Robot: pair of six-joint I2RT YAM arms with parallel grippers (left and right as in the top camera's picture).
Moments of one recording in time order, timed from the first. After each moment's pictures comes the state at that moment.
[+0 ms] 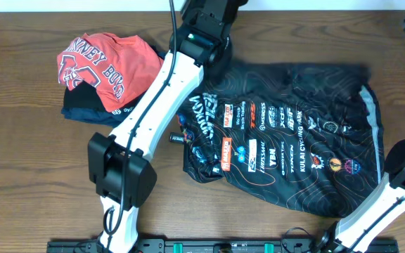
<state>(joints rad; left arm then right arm) -0.53 2.04 2.06 -0.53 -0.58 0.24 -0.50 2.14 2.32 -1.12 -0.36 0.19</state>
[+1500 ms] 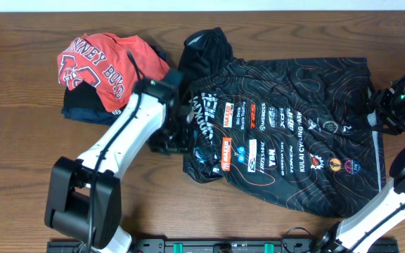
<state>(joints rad) -0.40 1.74 1.27 -1.23 0.28 -0.18 -0.55 2.10 1.70 -1.31 -0.35 0.06</state>
